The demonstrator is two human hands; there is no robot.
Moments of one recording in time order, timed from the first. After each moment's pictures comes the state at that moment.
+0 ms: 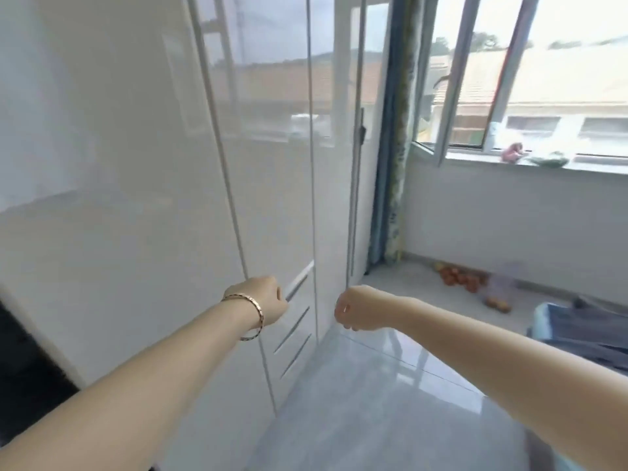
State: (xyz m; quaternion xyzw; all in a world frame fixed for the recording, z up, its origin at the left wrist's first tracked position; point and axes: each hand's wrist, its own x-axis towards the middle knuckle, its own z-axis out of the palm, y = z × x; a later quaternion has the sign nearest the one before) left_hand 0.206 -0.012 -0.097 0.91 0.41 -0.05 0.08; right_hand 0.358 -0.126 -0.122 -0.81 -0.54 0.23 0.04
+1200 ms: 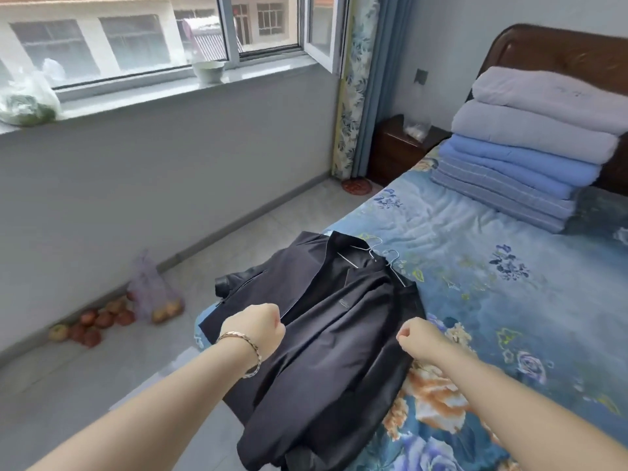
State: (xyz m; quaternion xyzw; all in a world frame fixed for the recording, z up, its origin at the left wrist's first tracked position) left_hand 1.126 -0.422 -0.285 0.96 -0.19 -0.20 0.06; right_hand 1.019 -0.676 -0.348 -0.89 0.35 0.20 0.20
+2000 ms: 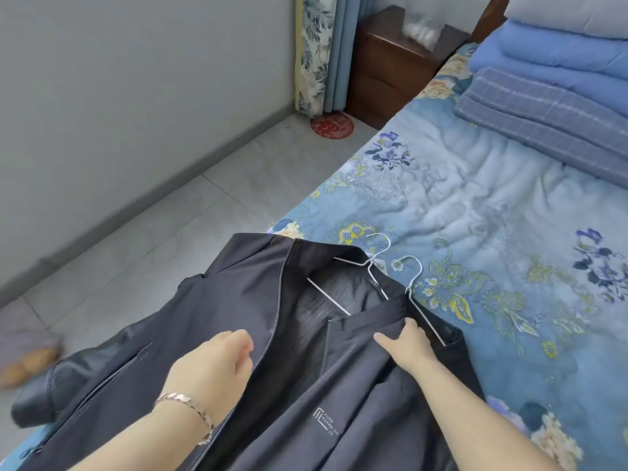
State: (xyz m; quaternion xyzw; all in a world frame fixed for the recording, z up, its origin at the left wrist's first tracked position) left_hand 1.417 -0.639 -0.582 0.94 -0.24 -0.20 0.09; right_hand 1.304 -0.902 -0.676 -0.76 0.52 0.20 0.33
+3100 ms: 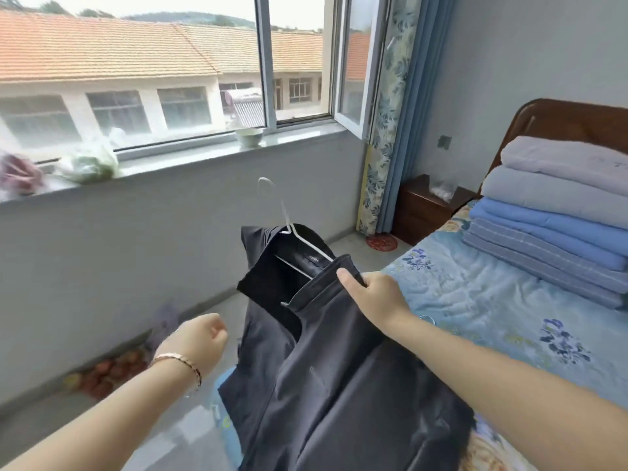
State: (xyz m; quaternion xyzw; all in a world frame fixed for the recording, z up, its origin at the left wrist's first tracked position) left_hand 1.230 -0.324 -0.247 0.98 -0.06 -0.07 0.18; right_hand 1.174 -0.580 -0.209 -0.89 0.17 -0.11 0.40
